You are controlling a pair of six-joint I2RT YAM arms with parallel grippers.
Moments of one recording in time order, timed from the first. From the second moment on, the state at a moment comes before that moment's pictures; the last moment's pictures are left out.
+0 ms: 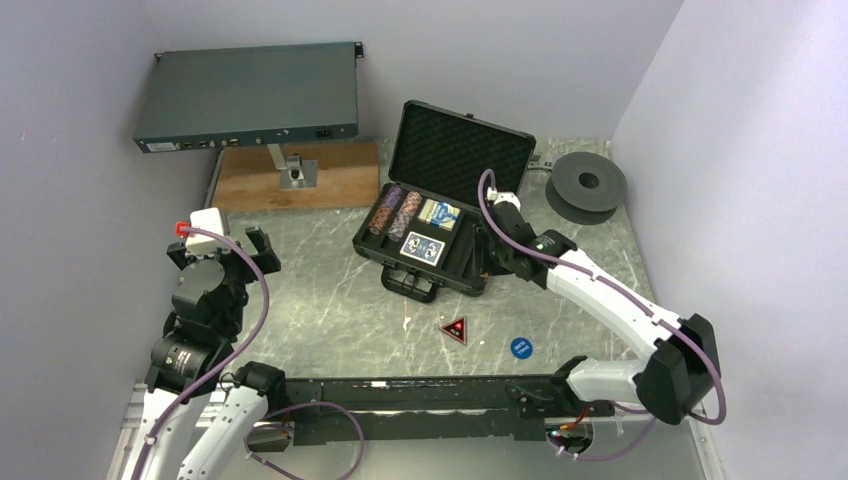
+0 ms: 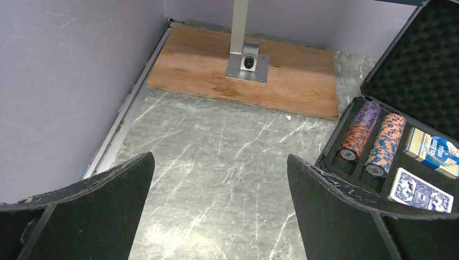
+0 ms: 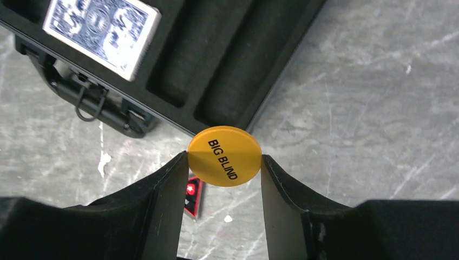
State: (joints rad) left arm -0.29 0.44 0.84 -0.56 -0.49 -0.18; right arm 0.64 1.23 0.97 -0.68 0.24 0.49
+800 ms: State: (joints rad) left arm -0.29 0.43 0.84 -0.56 -0.49 -0.18; right arm 0.46 1.55 1.19 -0.49 -0.04 0.53
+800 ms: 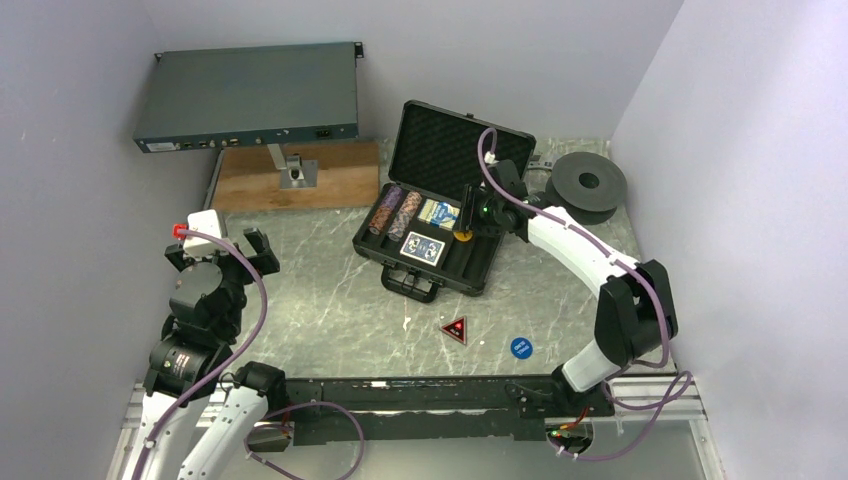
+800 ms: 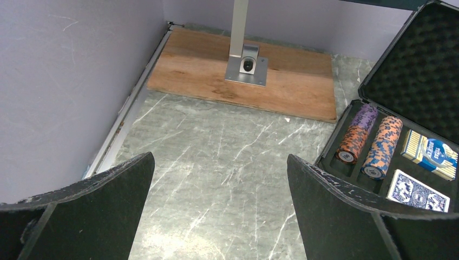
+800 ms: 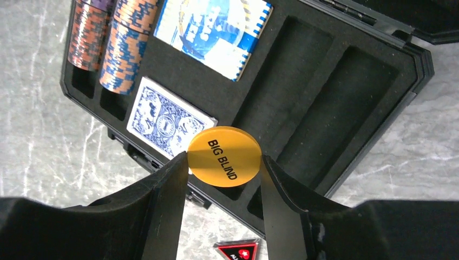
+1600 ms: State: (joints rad) left arm -0.29 0.42 0.84 -0.56 -0.49 -0.17; right arm 0.33 1.74 1.26 -0.41 -0.16 0.68
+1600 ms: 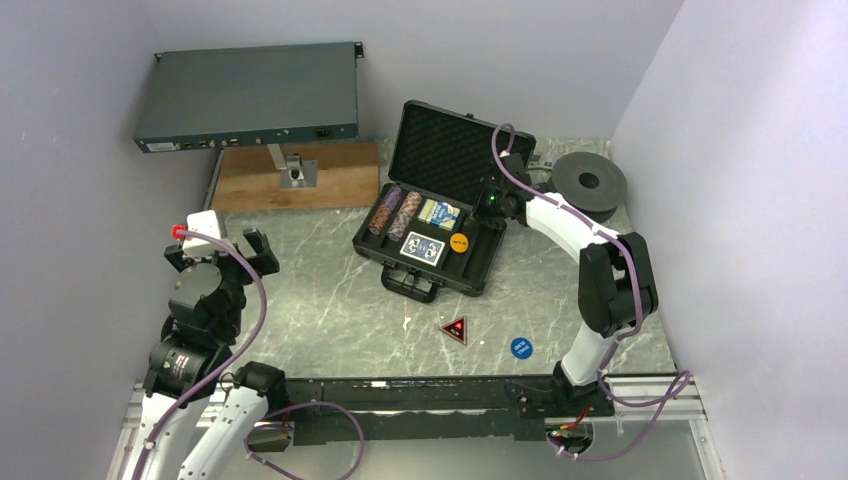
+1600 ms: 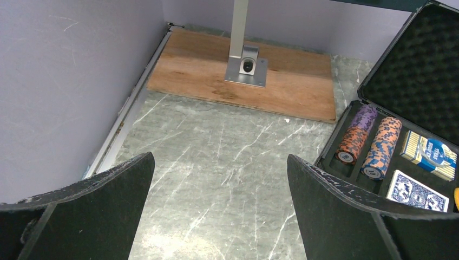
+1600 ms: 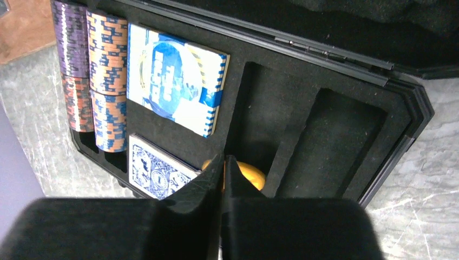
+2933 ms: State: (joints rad) left arm -0.29 0.64 0.84 -0.50 0.18 -0.08; right arm 0.31 1.35 1.12 -0.57 0.06 0.55
